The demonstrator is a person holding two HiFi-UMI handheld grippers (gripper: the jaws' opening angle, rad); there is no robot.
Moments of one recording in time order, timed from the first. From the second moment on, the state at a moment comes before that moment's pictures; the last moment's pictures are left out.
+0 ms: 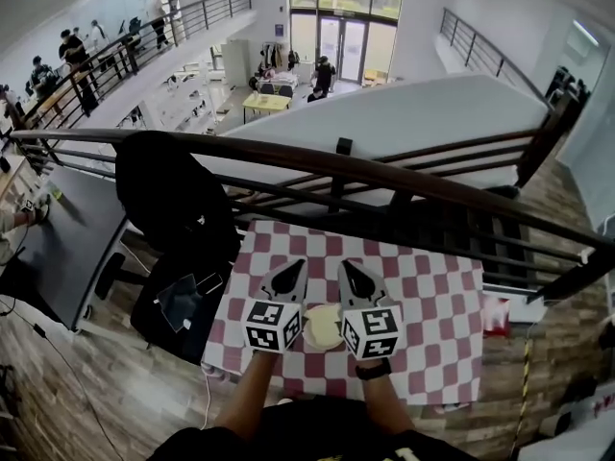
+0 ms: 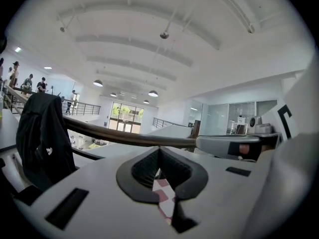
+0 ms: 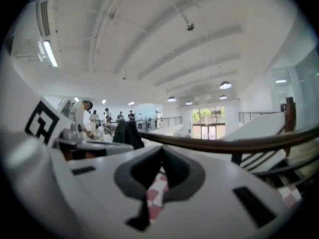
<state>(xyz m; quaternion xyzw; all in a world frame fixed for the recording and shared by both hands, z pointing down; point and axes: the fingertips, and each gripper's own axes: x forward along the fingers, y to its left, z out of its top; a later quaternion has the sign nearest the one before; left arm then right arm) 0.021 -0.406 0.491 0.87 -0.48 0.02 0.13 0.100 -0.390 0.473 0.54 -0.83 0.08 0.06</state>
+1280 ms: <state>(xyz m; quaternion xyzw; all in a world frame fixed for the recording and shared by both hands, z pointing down) 0.025 -0.385 0.403 0.88 -0.46 -0.04 0.04 0.102 -0.358 0.401 0.58 -0.81 -0.03 0.02</state>
